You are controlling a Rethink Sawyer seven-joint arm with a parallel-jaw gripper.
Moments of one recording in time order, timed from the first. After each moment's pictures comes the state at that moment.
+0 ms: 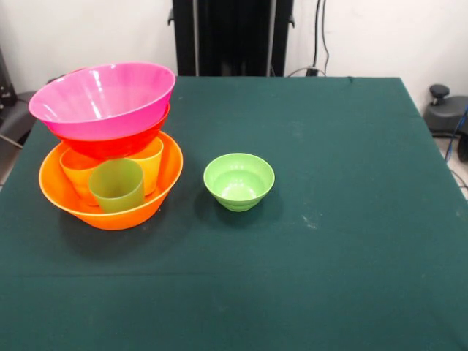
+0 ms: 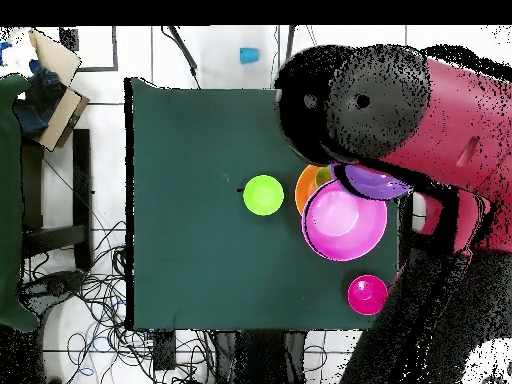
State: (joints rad) arm -0.23 -0.85 -0.22 1.04 -0.06 1.14 2.06
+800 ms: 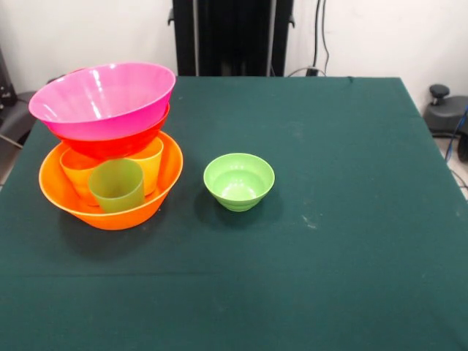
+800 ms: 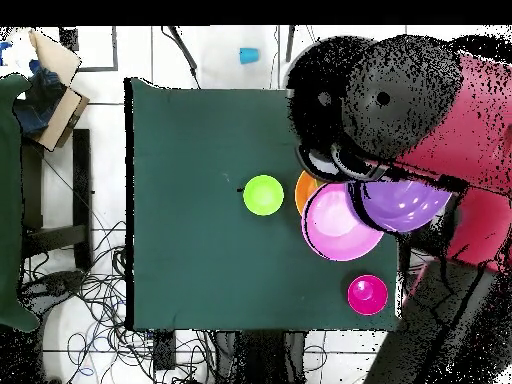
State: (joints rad) arm -0.26 -0.87 -0.19 1.00 -0.14 1.36 2.01
